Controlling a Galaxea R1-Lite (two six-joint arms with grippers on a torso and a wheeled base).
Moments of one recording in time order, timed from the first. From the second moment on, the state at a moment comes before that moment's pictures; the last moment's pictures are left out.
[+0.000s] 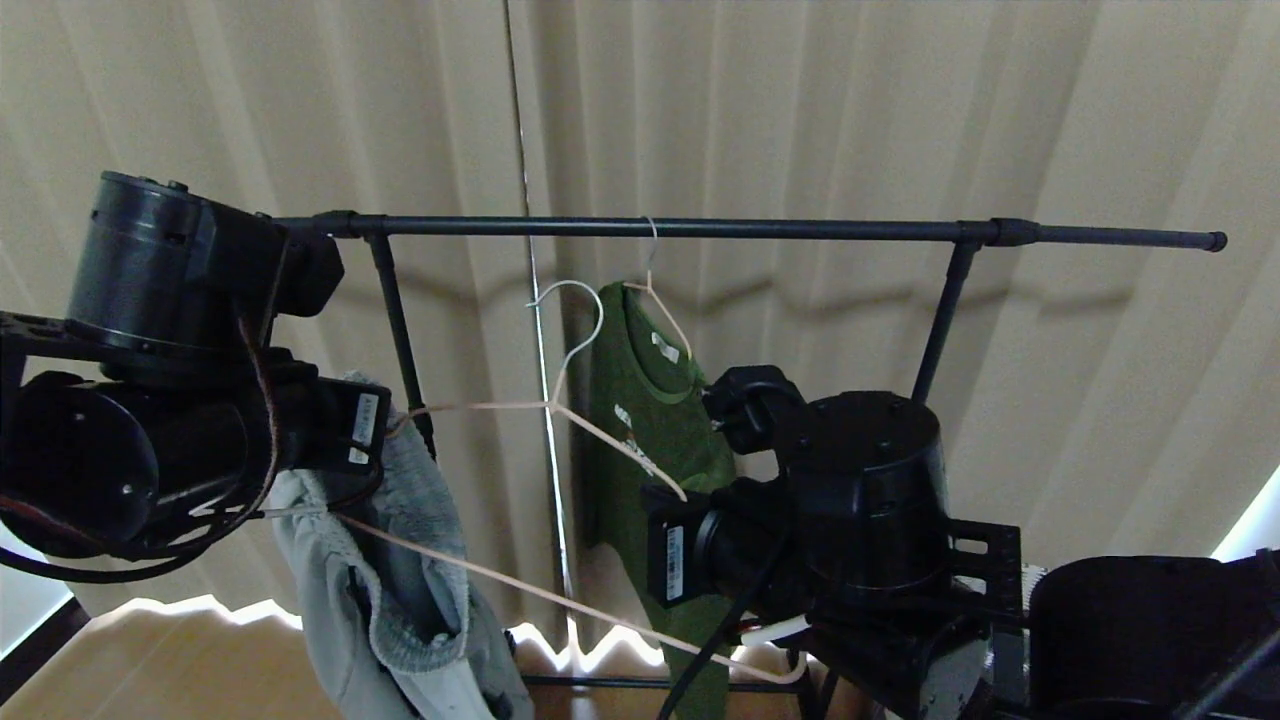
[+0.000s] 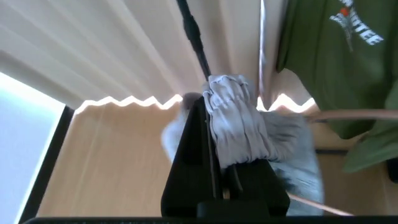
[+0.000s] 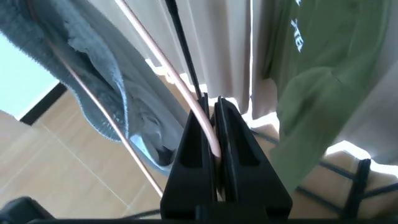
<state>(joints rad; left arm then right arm) -0.53 1.47 -1.04 0.17 0.60 -0.08 0.97 1.84 -0.91 -0.54 -0.36 0.45</state>
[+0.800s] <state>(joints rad) -0.77 1.49 -1.18 0.26 0.60 -0.22 1.01 1.95 -0.95 -0.65 -0.38 0.41</state>
